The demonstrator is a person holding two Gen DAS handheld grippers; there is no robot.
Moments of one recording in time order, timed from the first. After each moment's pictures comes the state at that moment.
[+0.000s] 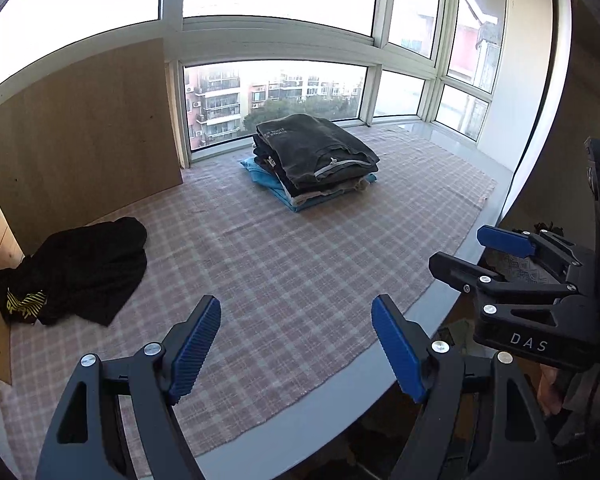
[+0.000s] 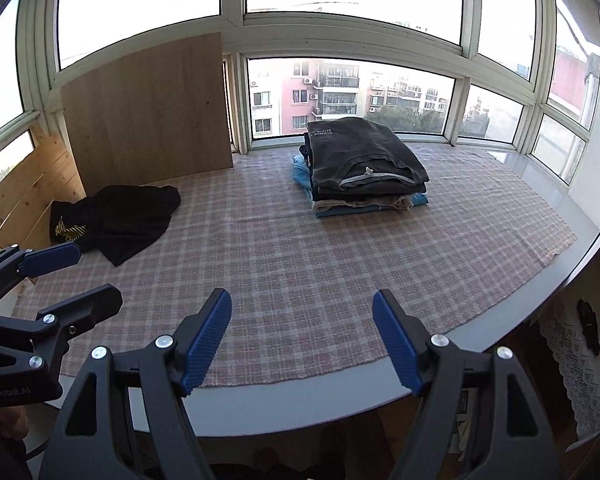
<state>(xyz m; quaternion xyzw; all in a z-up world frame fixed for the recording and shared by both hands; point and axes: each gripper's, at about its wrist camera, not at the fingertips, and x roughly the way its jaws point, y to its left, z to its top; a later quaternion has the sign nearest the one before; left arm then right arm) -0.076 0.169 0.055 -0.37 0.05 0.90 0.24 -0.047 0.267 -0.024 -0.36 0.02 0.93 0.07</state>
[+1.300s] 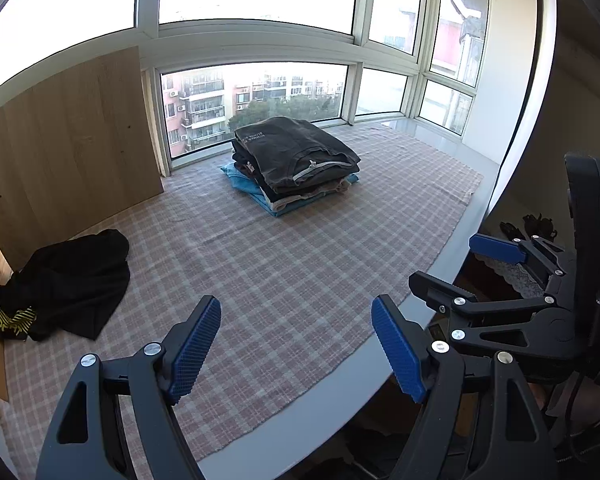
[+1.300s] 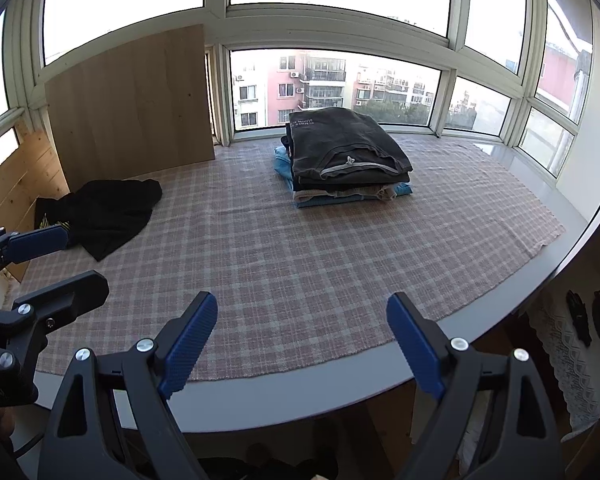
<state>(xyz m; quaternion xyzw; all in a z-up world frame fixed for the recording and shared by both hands) -0.076 0.190 0.063 -0.36 0.06 0.89 0.27 -0.044 0.281 -0.031 -0.37 0.02 0.92 0.10</state>
